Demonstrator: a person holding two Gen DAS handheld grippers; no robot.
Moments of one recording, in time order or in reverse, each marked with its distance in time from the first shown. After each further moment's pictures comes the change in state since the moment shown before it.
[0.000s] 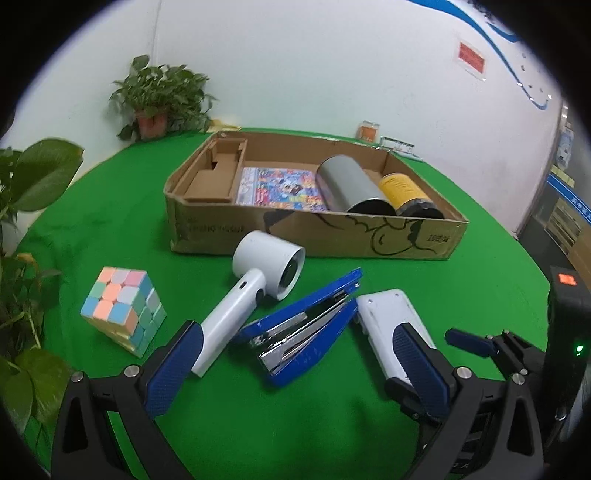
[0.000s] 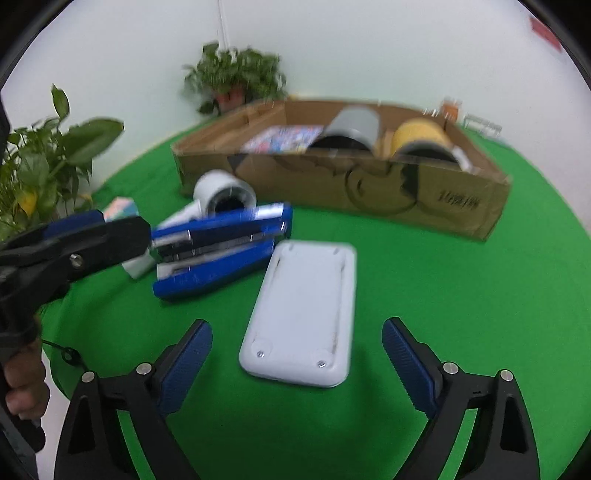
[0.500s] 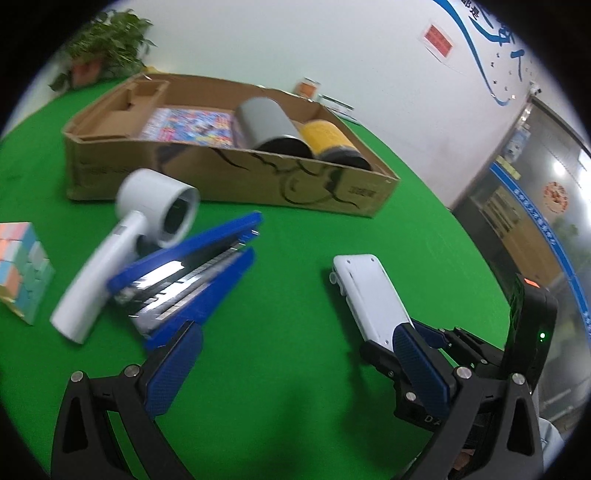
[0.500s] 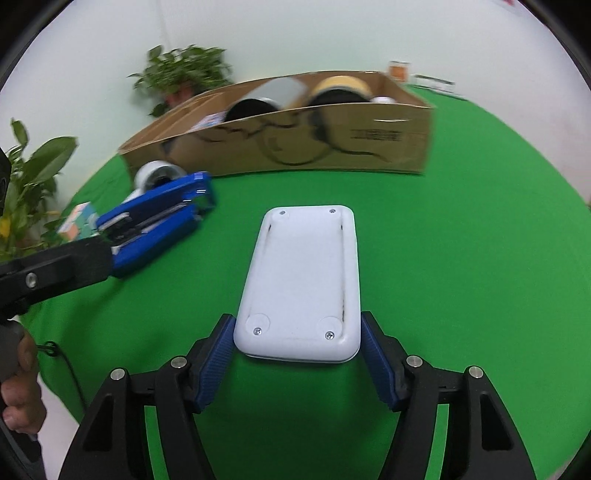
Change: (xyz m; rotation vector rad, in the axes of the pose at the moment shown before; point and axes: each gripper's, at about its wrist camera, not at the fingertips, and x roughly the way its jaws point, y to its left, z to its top) left arm 0.031 -0.036 -0.008 -0.017 0.181 -0.357; right arm -0.011 -0.054 -0.039 0.177 0.026 -0.106
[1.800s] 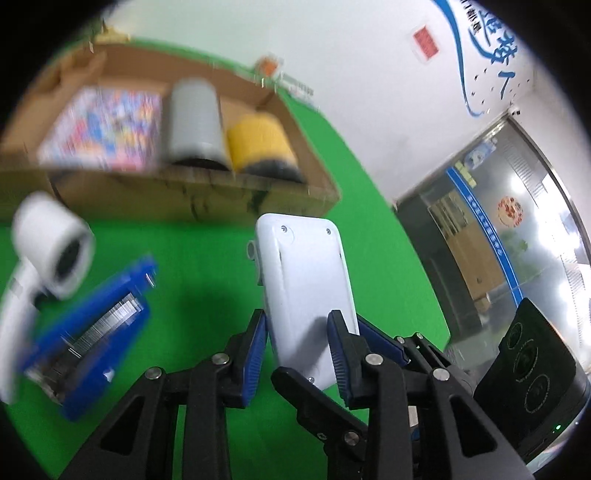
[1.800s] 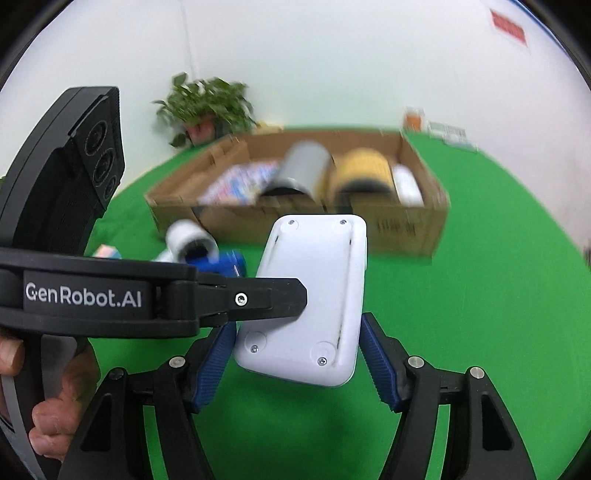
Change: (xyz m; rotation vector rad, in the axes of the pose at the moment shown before) left arm 0.024 -0.028 0.076 -0.080 0.080 -0.225; right arm -0.037 0.042 0.057 -0.093 -0.163 0.034
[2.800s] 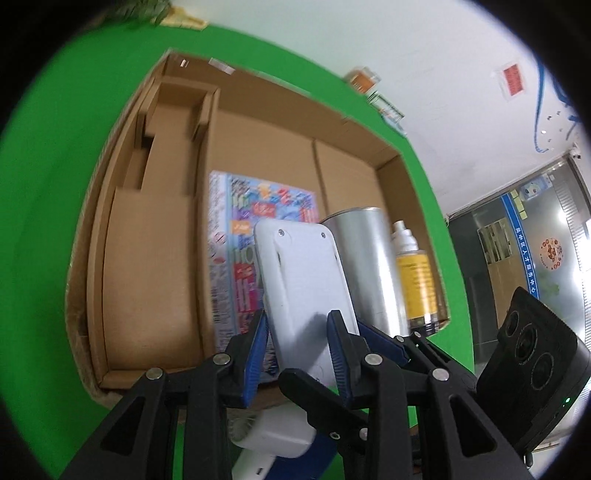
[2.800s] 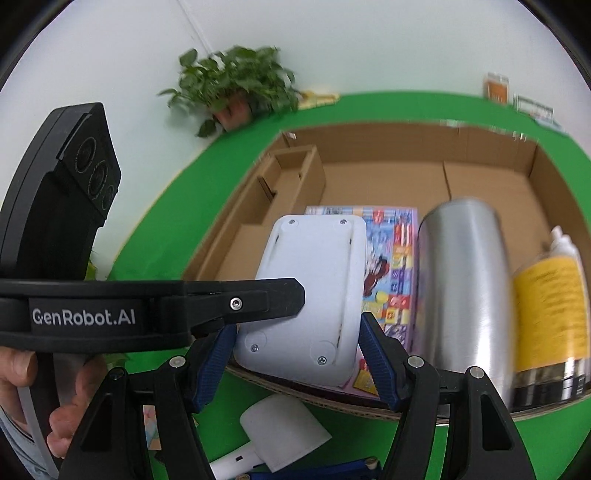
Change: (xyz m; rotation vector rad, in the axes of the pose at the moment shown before) left arm -0.019 0.172 0.153 -0.173 0.155 0.144; right arm 0.219 0.089 0.191 0.109 0.233 0.235
